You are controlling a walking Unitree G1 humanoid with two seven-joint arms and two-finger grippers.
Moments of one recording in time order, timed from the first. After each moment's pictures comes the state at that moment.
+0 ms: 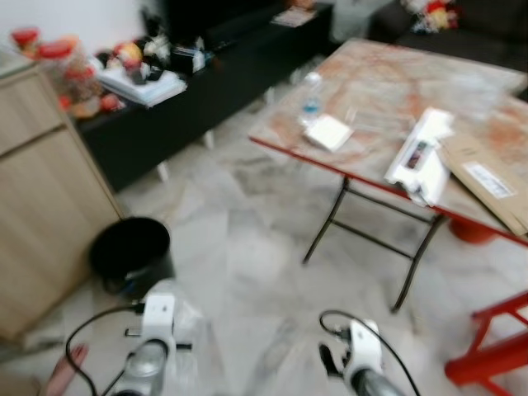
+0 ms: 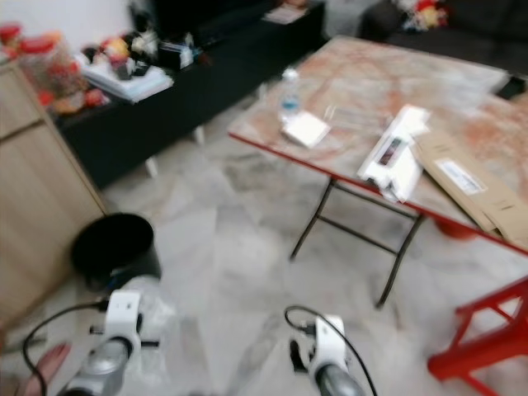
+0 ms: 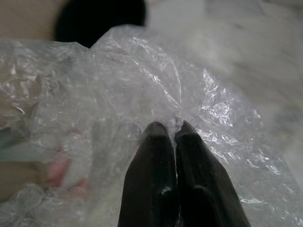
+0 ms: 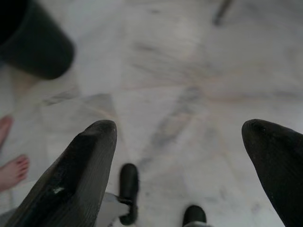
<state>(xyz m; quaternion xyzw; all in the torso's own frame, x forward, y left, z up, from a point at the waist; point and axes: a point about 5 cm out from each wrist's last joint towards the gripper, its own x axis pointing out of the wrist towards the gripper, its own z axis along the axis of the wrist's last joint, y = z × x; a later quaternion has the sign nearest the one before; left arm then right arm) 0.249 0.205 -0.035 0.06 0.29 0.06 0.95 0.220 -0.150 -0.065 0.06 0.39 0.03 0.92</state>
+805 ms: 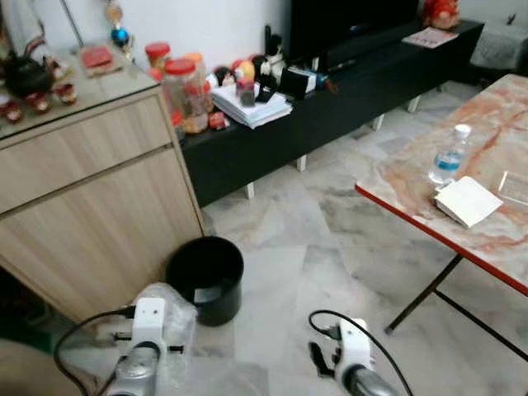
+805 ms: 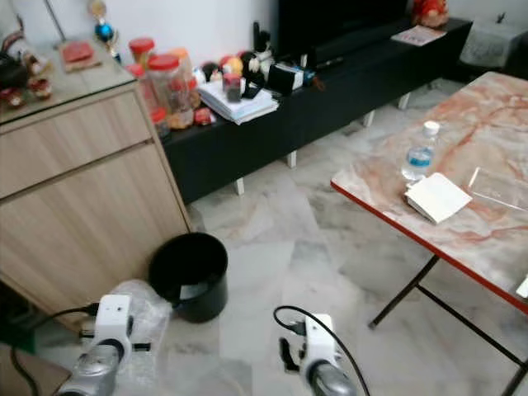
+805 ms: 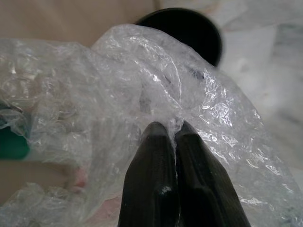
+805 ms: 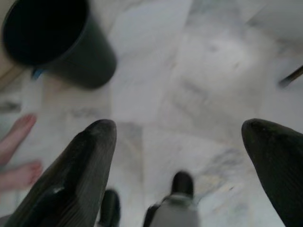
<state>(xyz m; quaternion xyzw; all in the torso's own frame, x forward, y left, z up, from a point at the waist) 0.245 0.189 -0.040 0.05 0.29 0.04 0.95 0.204 -0.166 -0.074 0.05 0.41 0.02 0.91</state>
